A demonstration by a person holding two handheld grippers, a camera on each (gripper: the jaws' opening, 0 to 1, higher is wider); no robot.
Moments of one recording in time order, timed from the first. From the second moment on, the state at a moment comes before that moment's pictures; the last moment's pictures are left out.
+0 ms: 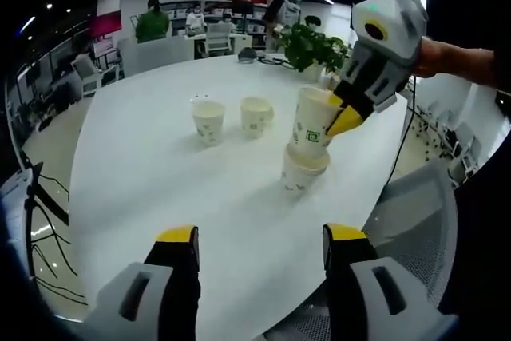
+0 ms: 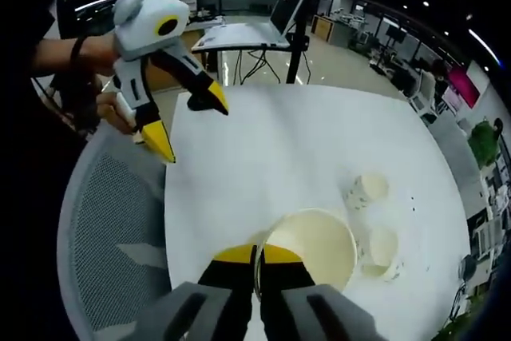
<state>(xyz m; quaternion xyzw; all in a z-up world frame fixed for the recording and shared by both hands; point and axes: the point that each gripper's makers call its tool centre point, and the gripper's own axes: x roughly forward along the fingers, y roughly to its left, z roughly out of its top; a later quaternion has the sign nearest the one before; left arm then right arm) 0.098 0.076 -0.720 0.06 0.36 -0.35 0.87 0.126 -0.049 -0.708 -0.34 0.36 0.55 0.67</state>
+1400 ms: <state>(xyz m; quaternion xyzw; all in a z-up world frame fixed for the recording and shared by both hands) 0.101 0.079 -0.723 0.06 0.36 -0.34 0.86 0.114 -0.043 -0.758 -0.33 0.39 0.54 0.66</state>
